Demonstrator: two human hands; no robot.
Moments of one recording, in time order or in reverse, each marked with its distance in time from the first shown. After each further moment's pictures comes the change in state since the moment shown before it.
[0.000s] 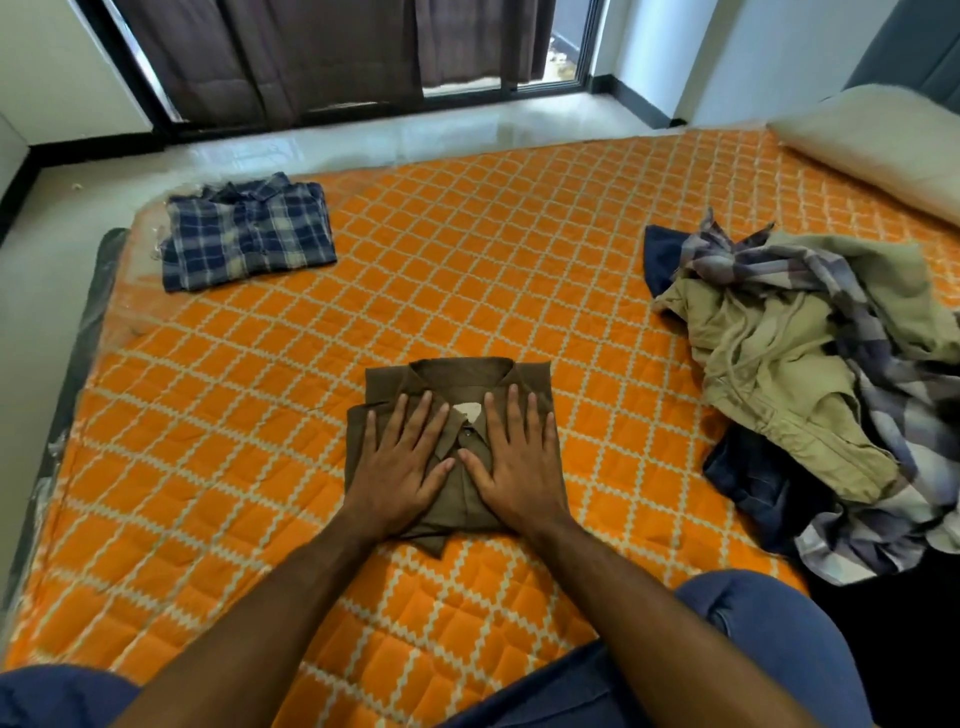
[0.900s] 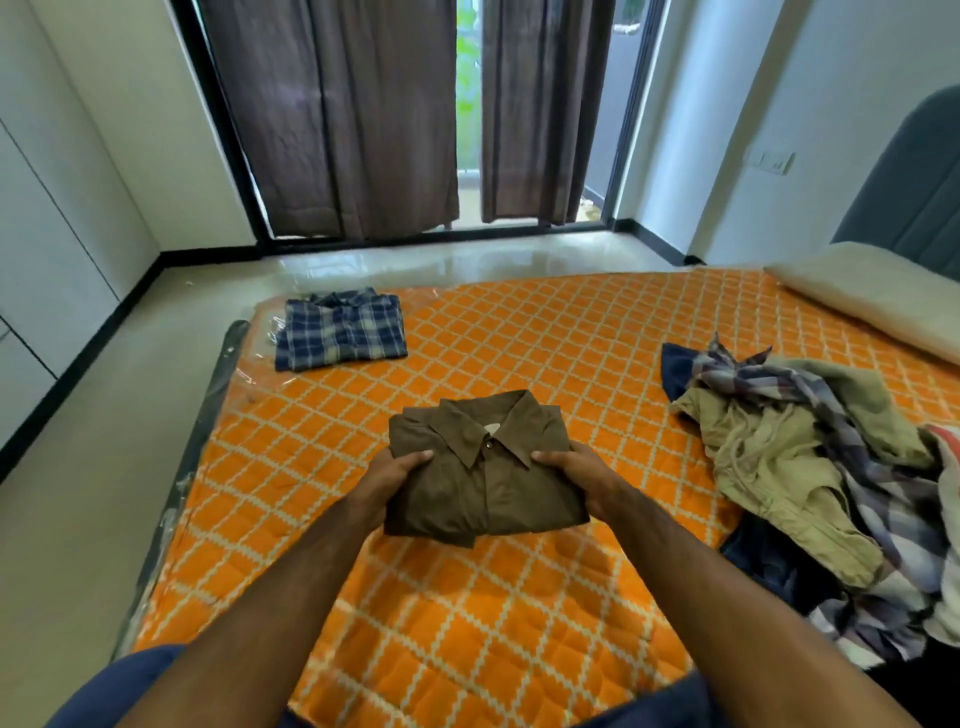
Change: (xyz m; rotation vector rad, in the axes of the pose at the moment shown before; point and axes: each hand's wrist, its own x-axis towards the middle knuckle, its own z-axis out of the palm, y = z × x) left_hand -0.004 -0.042 -0.140 -1.578 0.069 -0.817; right_hand 0.056 -0.010 -0.140 1.282 -0.376 0.553
